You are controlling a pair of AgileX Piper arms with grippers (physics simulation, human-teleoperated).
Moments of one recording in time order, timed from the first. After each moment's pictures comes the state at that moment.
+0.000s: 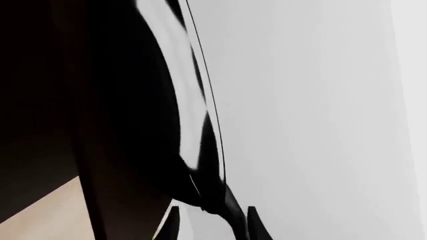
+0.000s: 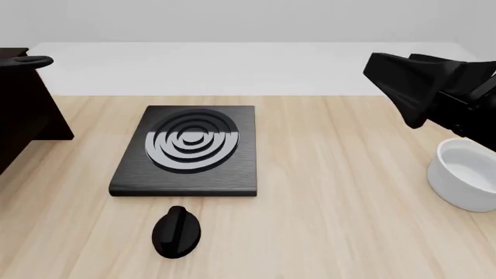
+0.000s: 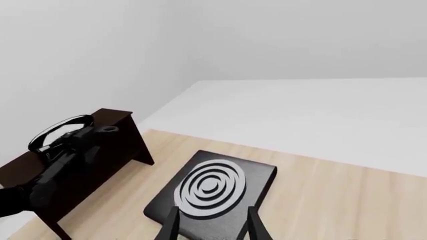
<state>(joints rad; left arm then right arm) 0.36 1.29 -0.52 -0.71 -1.29 0.59 0.68 -0.65 0.05 0.26</state>
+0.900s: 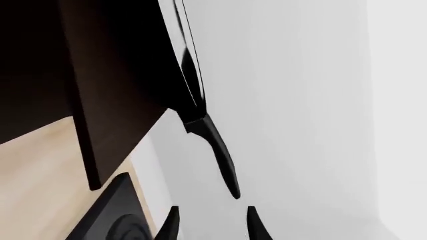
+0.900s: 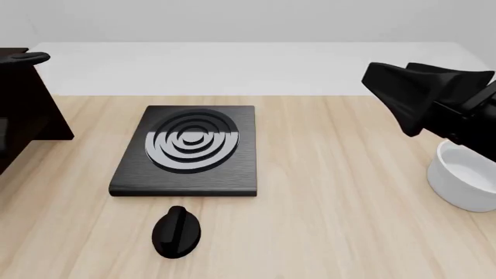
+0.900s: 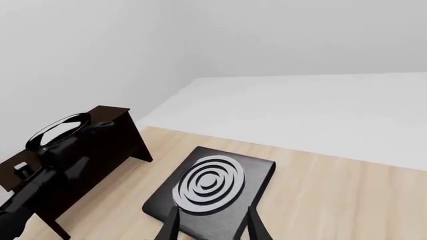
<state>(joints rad) 0.24 0.95 -0.30 -0.64 -1.34 0.58 0.67 -0.62 0.04 0.26</state>
